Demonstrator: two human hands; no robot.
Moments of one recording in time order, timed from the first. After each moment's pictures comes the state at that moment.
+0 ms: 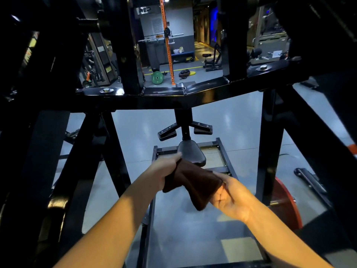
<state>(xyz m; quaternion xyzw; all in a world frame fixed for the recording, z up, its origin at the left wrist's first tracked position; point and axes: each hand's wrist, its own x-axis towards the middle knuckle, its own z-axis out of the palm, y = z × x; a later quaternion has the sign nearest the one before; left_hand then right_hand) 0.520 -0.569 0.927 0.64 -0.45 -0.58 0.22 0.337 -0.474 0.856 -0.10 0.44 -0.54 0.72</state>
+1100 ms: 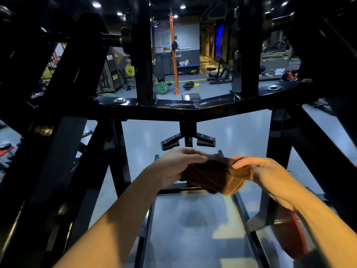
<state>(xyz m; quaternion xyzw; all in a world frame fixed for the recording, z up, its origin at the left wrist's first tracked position) 0.528 -0.577 0.975 0.36 -0.57 -0.69 0.26 0.276 -0.487 0.934 -0.49 0.53 -0.53 0.44</state>
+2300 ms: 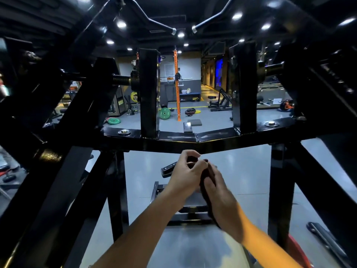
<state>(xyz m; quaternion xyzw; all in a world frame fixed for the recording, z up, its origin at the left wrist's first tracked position) 0.489 -0.582 1.004 0.40 -0.60 -0.52 0.46 0.372 -0.526 0.944 -0.60 0.48 -0.55 0.32</state>
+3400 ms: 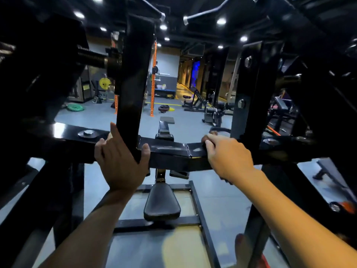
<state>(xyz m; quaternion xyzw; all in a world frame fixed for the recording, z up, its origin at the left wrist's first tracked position) 0.551 -0.763 0.968 0.55 -0.58 0.23 0.56 0.320 -0.661 1.058 -0.62 0.74 -0.22 -0.13</state>
